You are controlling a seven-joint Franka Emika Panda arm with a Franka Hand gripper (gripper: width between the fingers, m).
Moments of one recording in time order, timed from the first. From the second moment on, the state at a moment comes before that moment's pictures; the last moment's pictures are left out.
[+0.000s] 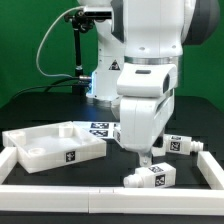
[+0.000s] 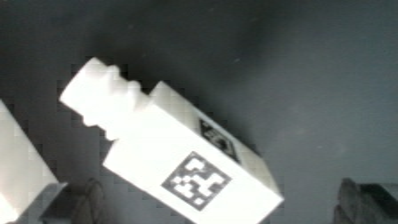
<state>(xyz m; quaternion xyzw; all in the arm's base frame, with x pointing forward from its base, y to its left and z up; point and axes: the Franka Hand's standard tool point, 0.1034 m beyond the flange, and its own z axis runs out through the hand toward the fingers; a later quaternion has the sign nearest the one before) 0.597 0.046 0.042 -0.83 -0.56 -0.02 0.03</state>
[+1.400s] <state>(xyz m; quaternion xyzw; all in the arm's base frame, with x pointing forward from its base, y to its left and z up) 0.581 0.021 0.025 -0.84 -0.55 -0.02 0.03</state>
